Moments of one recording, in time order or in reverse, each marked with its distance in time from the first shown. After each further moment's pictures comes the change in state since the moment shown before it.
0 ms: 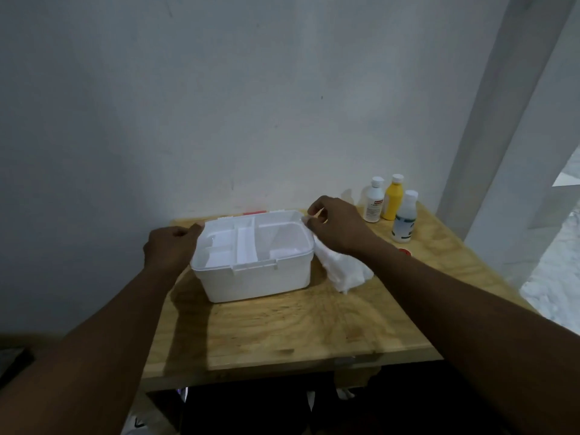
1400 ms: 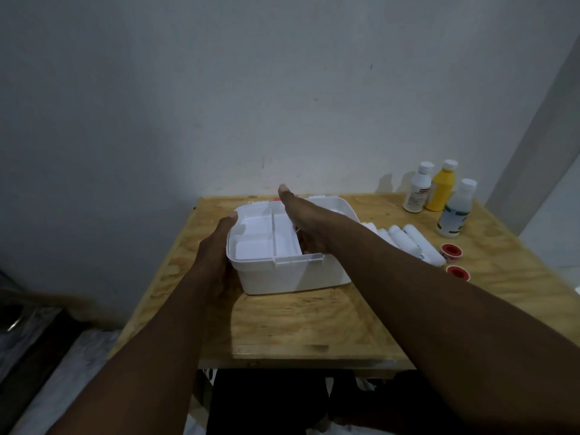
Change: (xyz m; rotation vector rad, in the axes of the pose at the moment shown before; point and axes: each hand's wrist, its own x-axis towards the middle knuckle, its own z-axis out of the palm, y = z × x) left_hand 0.008 -0.057 0.036 -0.566 -0.381 -0.153; right_hand 0.029 -0.078 0.077 0.586 -0.529 0.616
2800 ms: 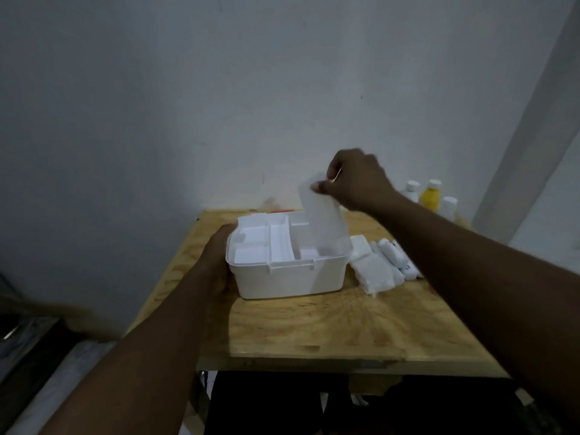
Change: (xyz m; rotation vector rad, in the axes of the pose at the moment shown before) left_hand -0.031 0.030 0.016 -0.014 -0.103 0.079; right_hand -0.051 -0.033 -0.084 -0.687 0.599 -0.649
